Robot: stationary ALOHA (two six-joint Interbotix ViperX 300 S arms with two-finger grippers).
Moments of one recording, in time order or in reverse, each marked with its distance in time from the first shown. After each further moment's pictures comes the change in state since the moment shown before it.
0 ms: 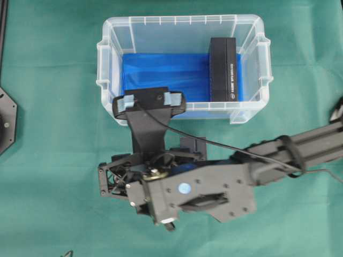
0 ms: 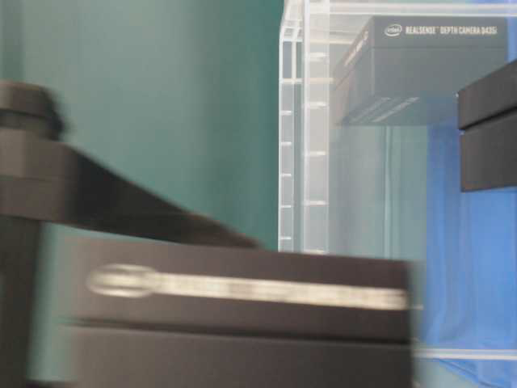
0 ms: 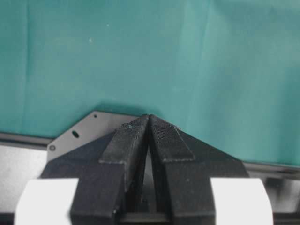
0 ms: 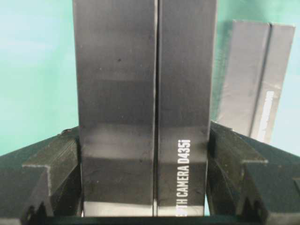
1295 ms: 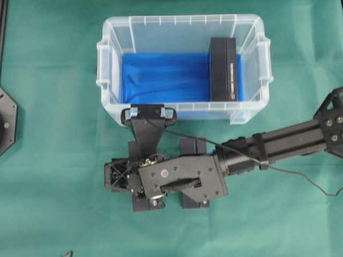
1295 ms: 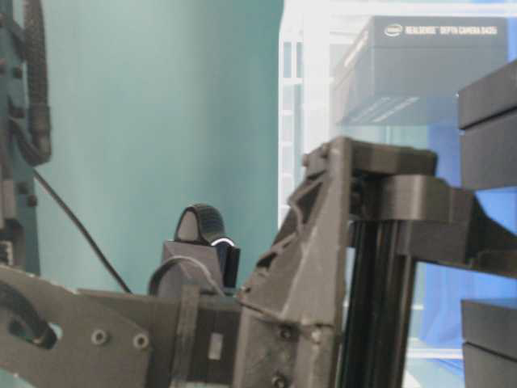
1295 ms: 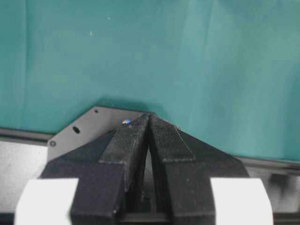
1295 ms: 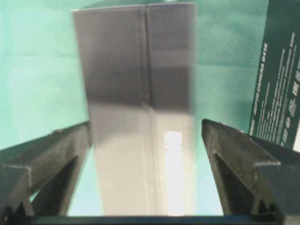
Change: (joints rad) left arm 0.000 -0.006 0.025 0.000 0.000 0.003; right arm -0.040 0.032 0.319 0.118 -0.397 0.118
